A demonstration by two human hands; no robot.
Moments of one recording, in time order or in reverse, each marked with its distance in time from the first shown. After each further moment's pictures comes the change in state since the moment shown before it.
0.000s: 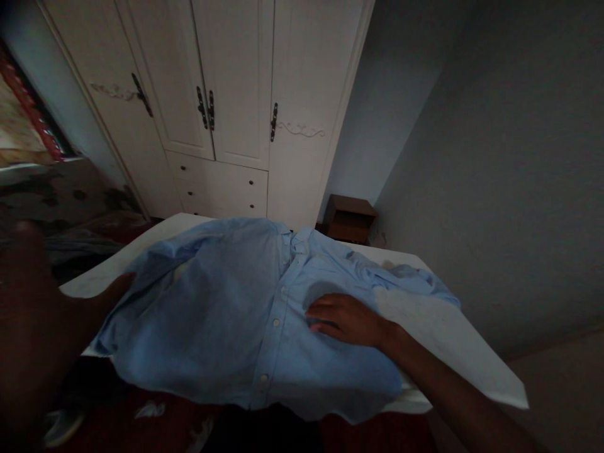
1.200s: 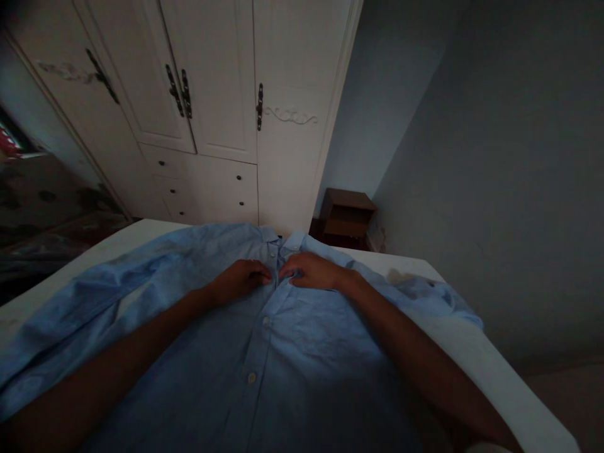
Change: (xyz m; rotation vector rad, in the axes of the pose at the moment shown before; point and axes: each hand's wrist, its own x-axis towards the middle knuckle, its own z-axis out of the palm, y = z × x) left_hand 0.065 0.037 0.248 -0.320 -0.947 0.376; right_hand 0.106 0.121 -0.019 0.344 0.032 -0.017
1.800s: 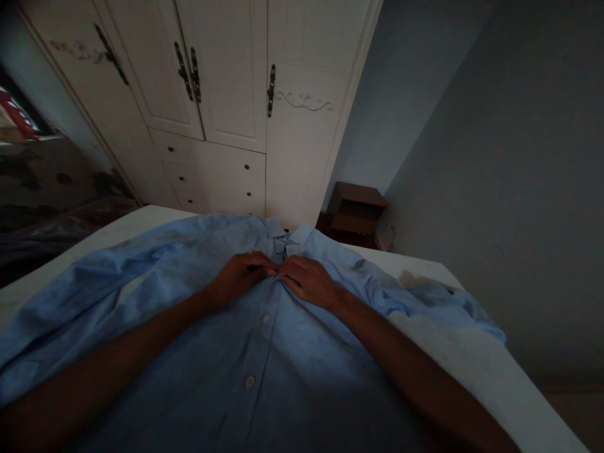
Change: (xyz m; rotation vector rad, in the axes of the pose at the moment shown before) left_hand -0.008 0.012 0.010 -0.331 0.278 -0.034; right_hand 0.003 0.002 0.052 -0.284 0.439 -0.198
